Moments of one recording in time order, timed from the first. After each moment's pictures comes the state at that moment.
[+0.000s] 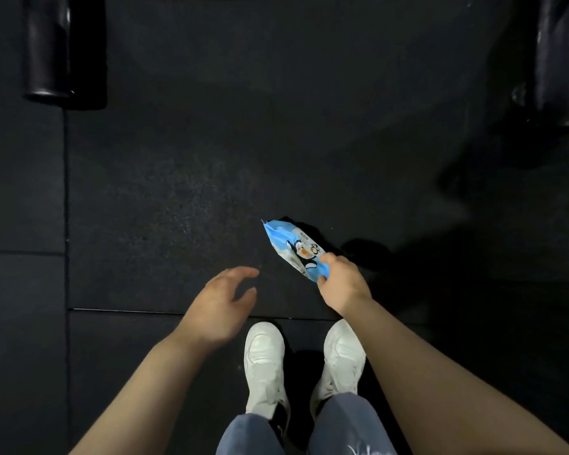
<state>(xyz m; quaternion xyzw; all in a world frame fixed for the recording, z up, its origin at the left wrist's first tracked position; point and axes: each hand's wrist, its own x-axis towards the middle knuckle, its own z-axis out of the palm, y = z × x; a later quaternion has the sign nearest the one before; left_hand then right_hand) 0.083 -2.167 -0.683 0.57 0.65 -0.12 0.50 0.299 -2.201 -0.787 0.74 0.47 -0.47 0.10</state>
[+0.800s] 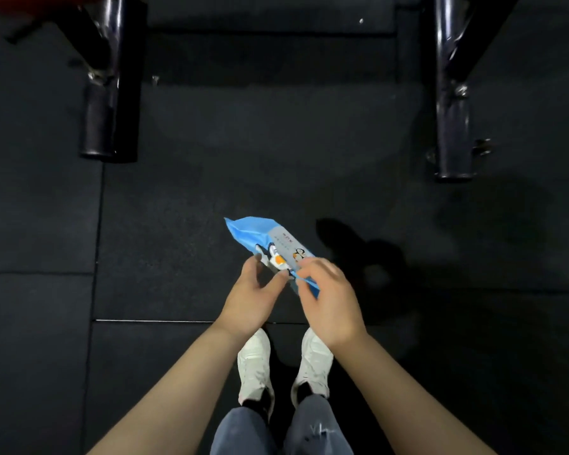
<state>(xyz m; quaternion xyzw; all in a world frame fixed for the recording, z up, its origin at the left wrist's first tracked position) 0.155 -2.170 -0.540 0.38 0.68 0.08 0.62 0.302 -2.209 -0.545 0.71 0.54 -0.38 -0.23</state>
